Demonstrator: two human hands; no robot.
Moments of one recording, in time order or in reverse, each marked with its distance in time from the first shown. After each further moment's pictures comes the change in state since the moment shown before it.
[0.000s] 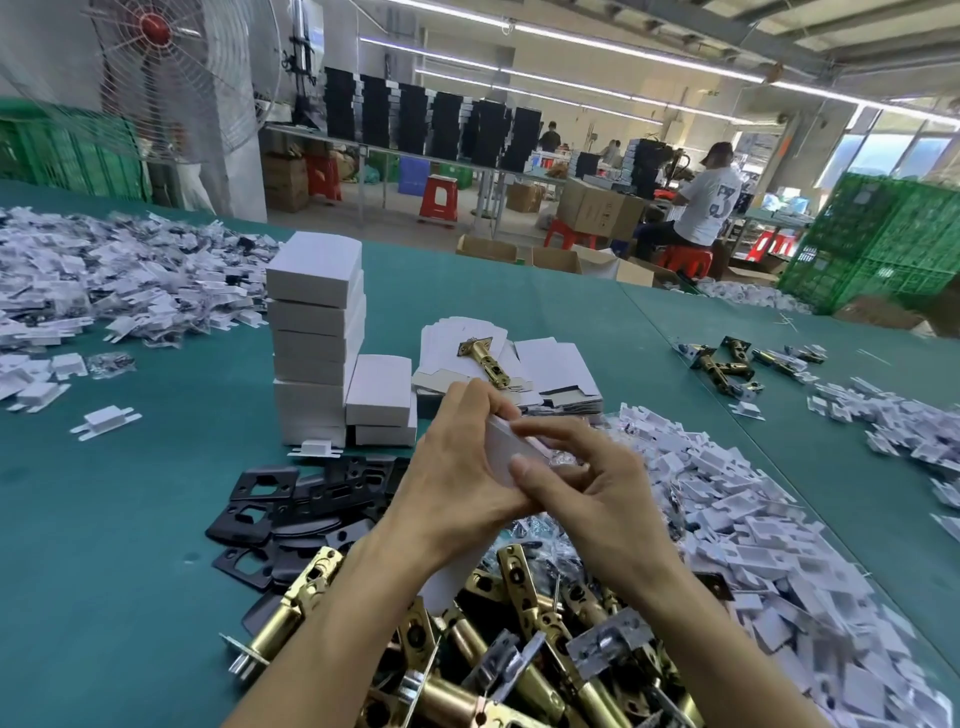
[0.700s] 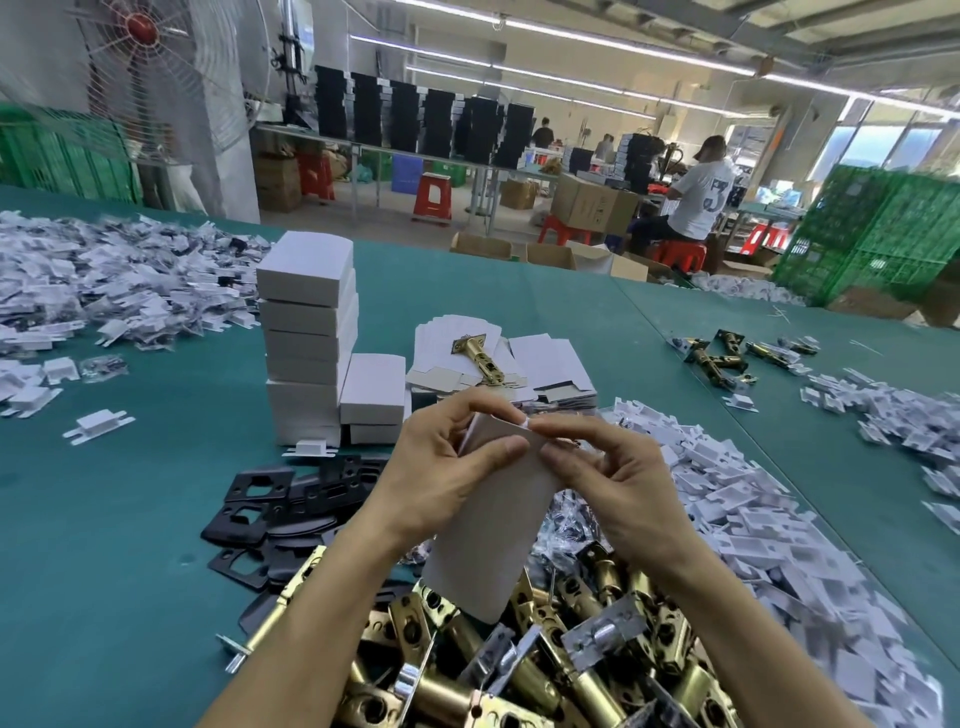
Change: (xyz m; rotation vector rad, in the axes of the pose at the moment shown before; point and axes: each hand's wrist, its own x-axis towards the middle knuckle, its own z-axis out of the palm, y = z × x) left_hand 0.001 0.002 -0.012 -0.484 -0.091 -0.123; right_hand 0.006 0.008 -0.022 0.175 -0.040 -0.033
